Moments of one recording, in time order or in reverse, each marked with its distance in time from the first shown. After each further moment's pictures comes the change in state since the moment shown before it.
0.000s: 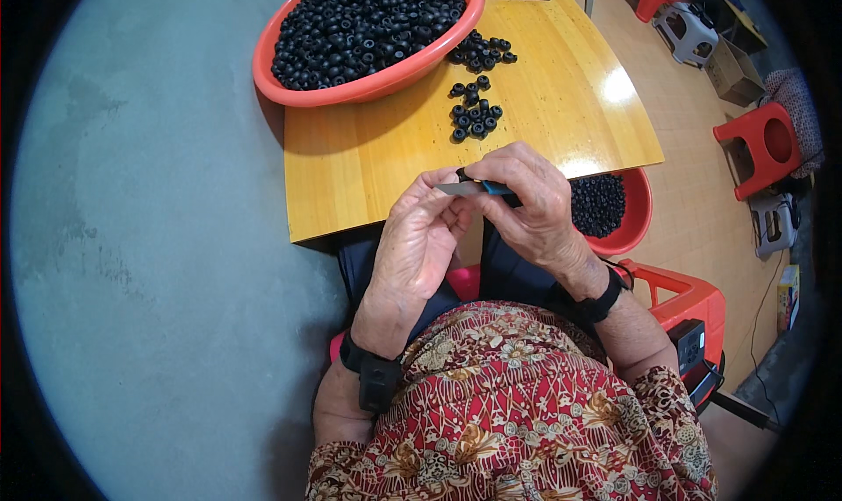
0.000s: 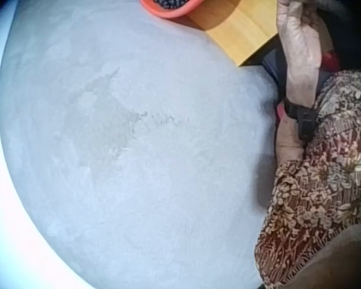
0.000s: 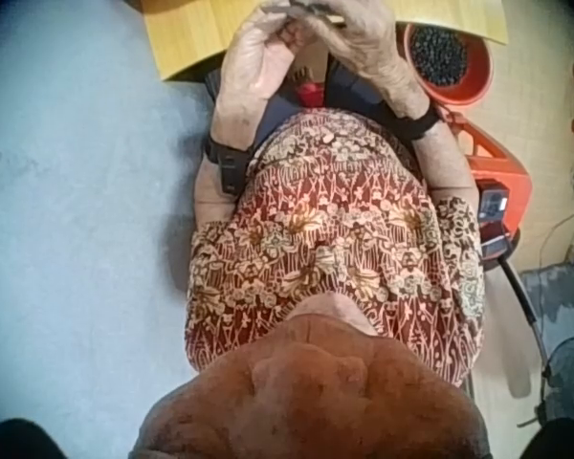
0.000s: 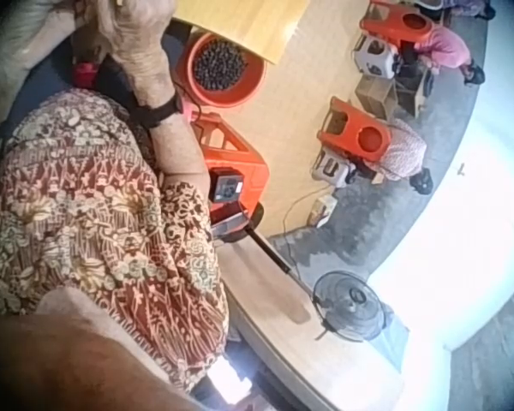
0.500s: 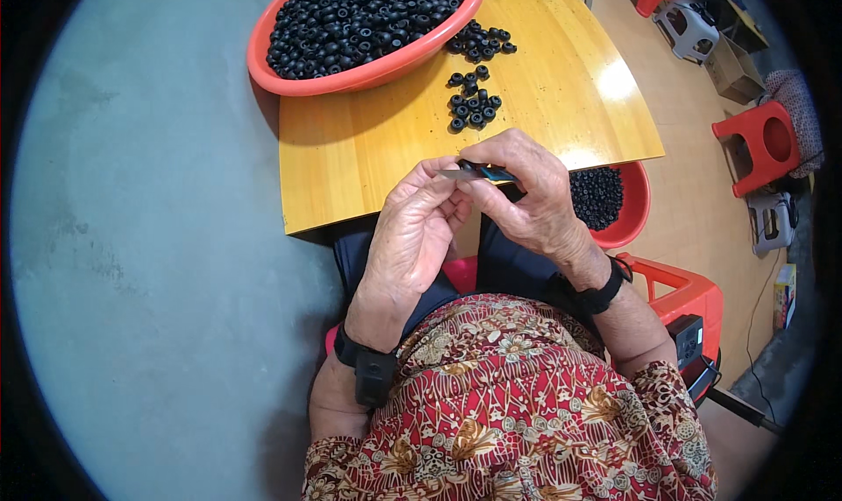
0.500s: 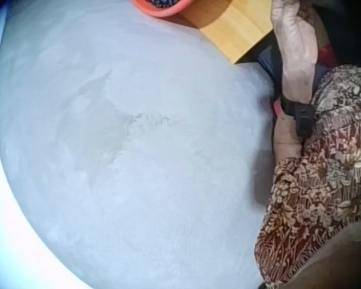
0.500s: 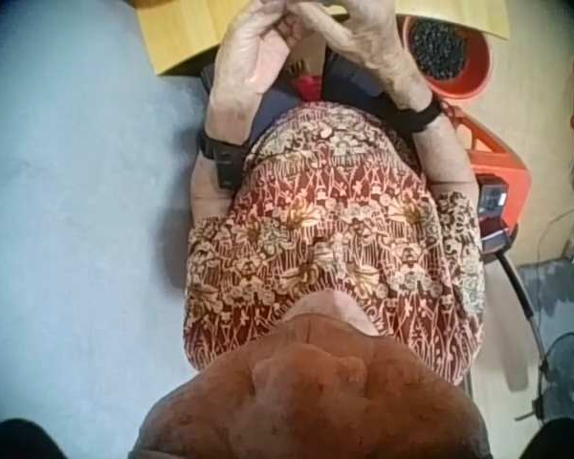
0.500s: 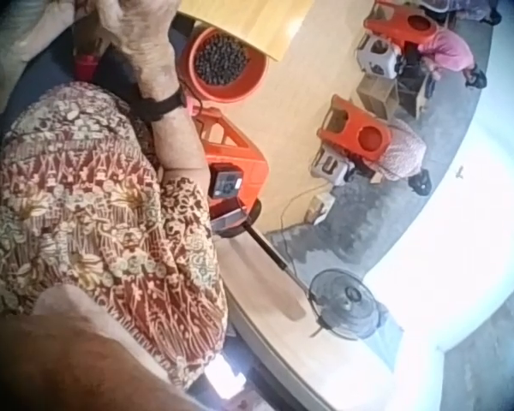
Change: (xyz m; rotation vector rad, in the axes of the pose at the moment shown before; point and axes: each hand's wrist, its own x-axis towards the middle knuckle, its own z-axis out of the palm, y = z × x) left_hand -0.001 0.006 -0.003 0.047 -0.106 -0.033; right_hand 0.004 0.000 -0.002 0.085 -0.044 0.046
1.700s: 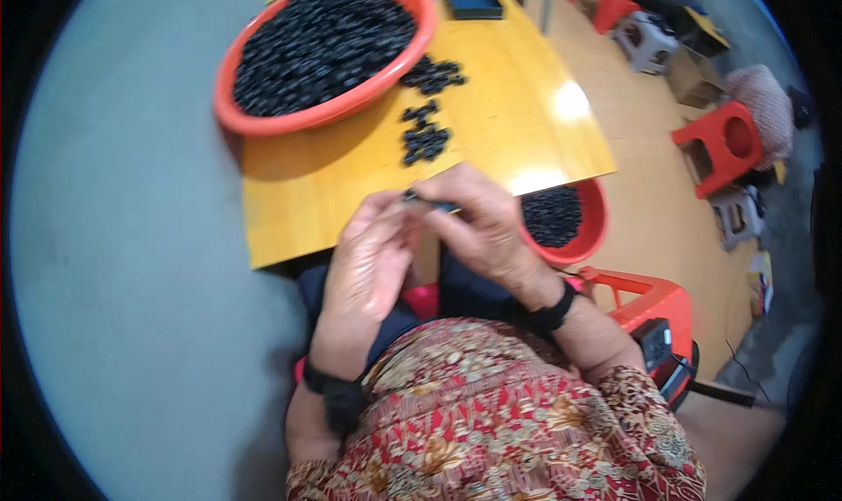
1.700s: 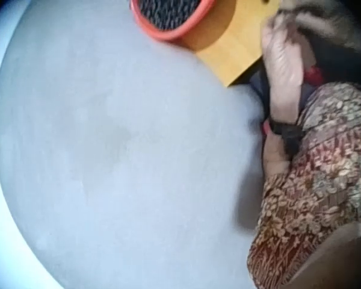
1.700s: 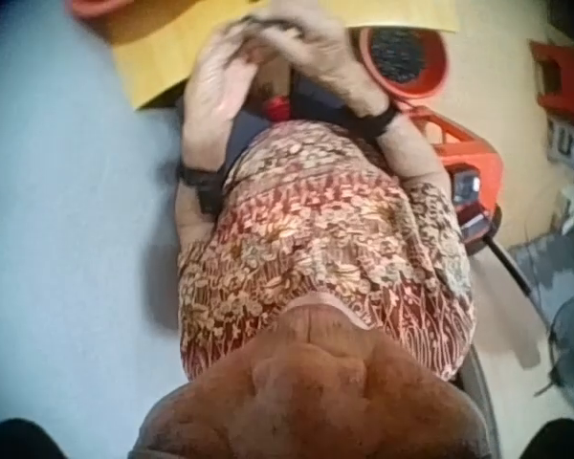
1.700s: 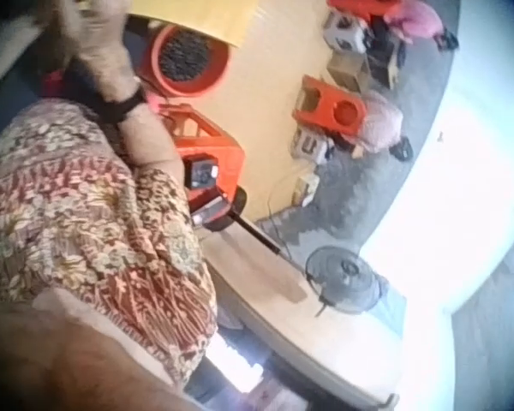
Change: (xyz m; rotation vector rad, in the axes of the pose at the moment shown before) left_hand -0.001 -0.001 0.009 0.035 0.075 0.080; right_hand -0.005 0.004 0.005 0.090 0.063 0.055
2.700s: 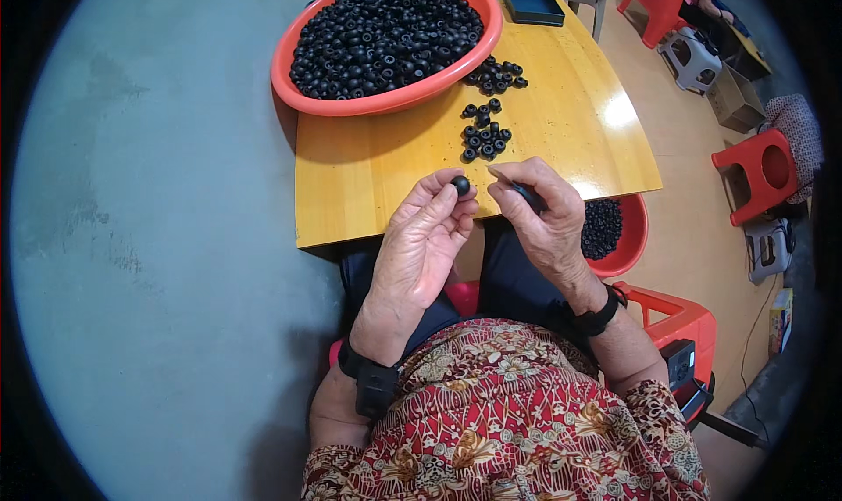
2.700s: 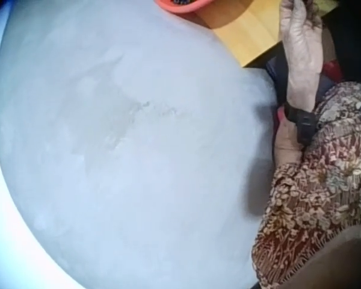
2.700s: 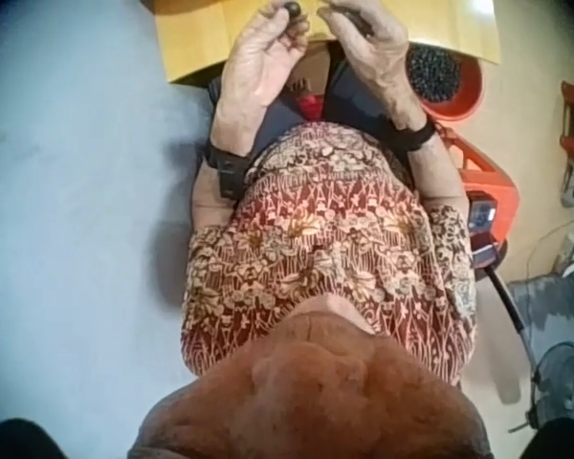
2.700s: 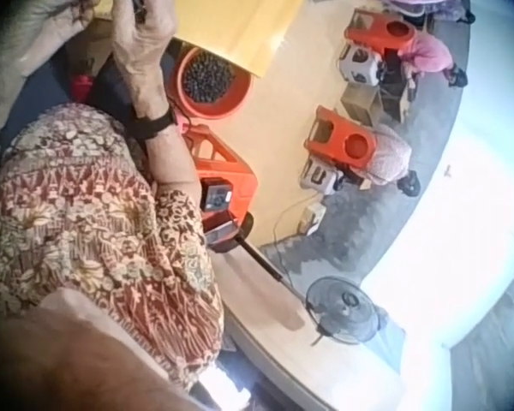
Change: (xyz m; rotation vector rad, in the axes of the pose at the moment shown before) left_hand 0.000 0.010 -0.001 -0.095 -0.005 -0.040; right_hand 0.001 -0.004 -0.004 -0.014 0.027 0.154
